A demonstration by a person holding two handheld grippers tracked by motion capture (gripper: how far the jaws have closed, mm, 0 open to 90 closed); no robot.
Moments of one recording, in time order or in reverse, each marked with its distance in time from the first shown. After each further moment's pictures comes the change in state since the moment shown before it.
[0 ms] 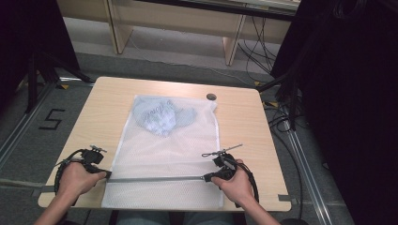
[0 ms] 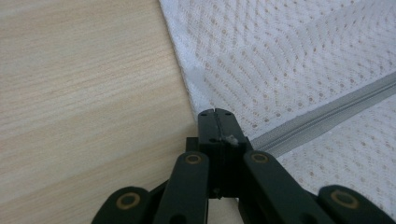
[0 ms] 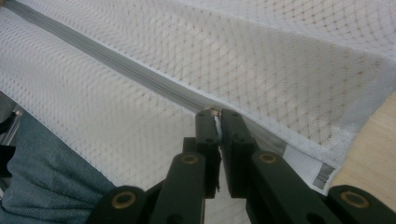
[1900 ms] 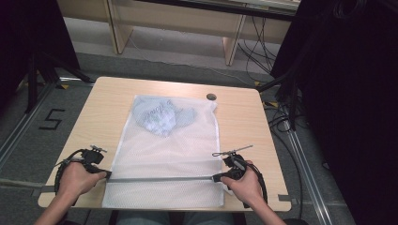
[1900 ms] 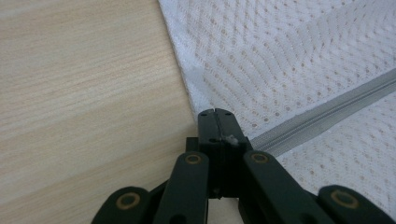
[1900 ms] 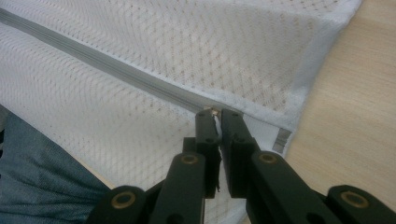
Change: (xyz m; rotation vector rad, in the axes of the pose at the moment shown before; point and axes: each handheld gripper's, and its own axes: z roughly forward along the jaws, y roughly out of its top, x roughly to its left) left arm -0.001 0.000 0.000 -0.002 0.002 -0.003; right arm -0.025 -0.010 -0.010 0.003 -0.016 0.059
